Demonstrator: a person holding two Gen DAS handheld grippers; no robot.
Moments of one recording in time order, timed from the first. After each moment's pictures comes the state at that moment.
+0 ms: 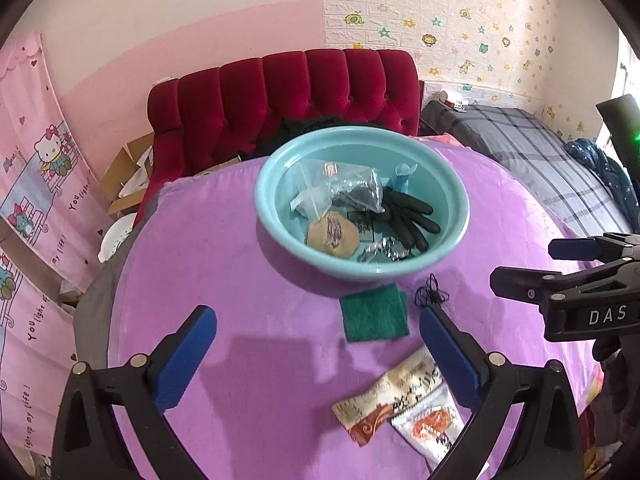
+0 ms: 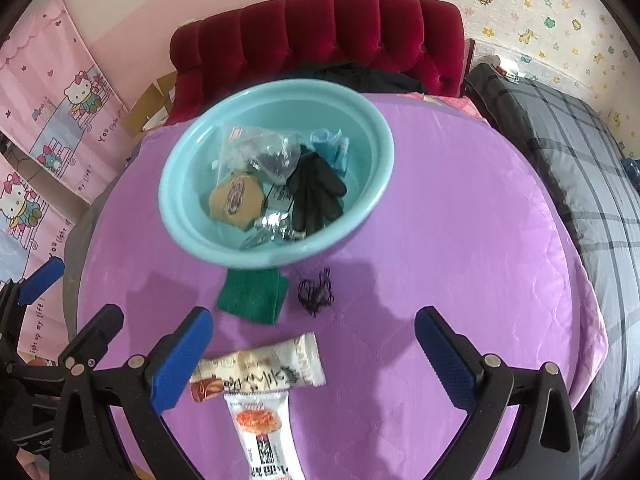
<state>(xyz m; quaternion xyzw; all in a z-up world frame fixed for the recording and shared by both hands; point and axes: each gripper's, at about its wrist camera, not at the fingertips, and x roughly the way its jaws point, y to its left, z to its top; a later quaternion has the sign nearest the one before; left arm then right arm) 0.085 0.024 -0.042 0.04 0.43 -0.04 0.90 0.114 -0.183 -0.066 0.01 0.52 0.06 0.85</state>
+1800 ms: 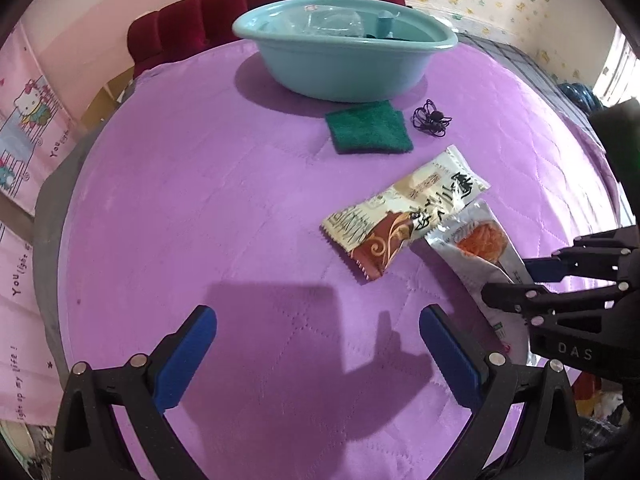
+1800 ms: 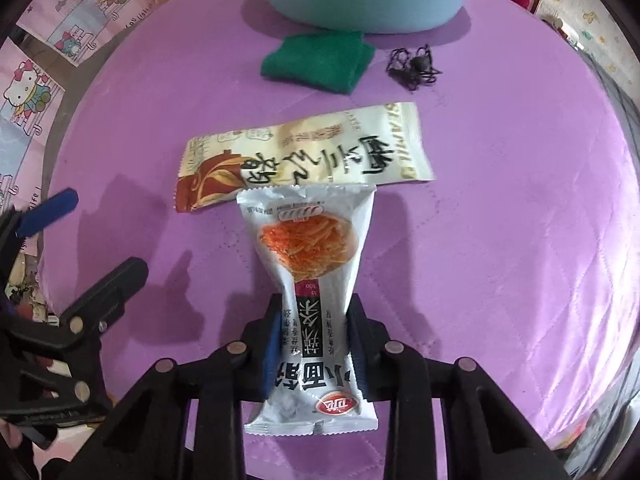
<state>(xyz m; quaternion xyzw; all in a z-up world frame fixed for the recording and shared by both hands) 0.002 0.029 -0.161 0.06 0.53 -0.06 0.84 0.017 -0.139 -0.217 -0.05 0.63 0.11 0.77</state>
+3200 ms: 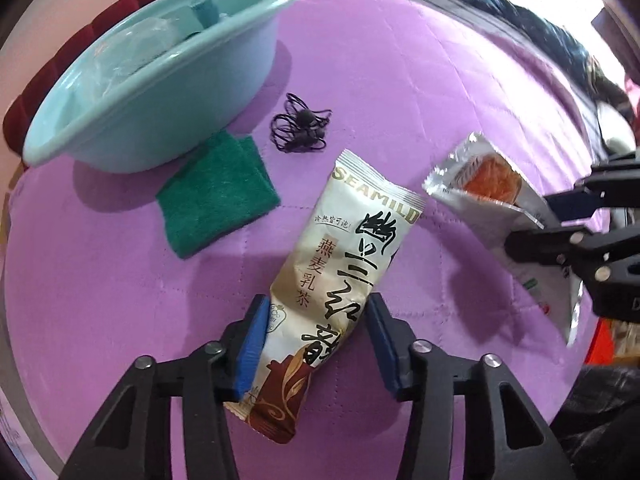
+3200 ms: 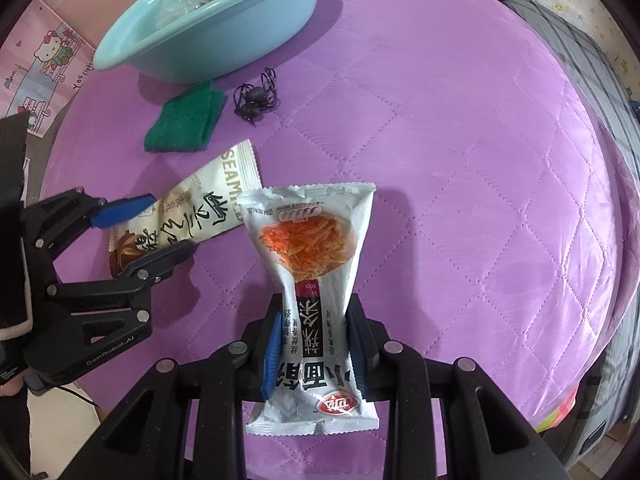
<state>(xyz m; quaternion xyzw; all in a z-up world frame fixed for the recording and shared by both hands) 0.098 -0.072 -0.192 0.18 0.56 -0.22 0.78 0.027 -0.157 -0.210 0.03 0.64 0.06 0.76</state>
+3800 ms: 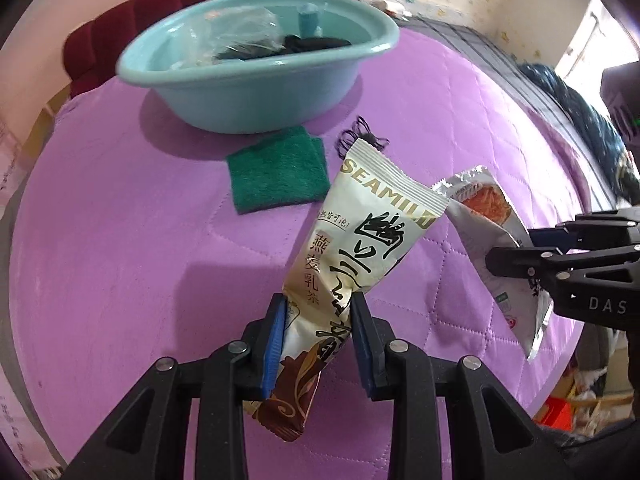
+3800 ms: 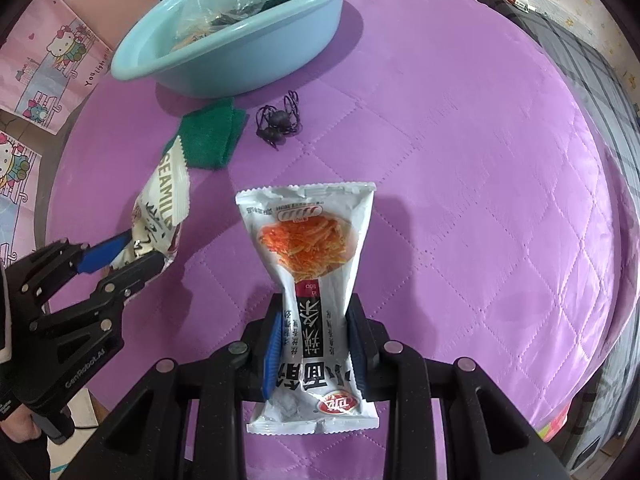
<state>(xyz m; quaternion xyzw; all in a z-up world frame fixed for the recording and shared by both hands) 0.063 -0.028 -0.165 0.05 0.55 -0.14 0.82 0.046 -0.151 -0.187 0.02 0.63 0.08 0.77</state>
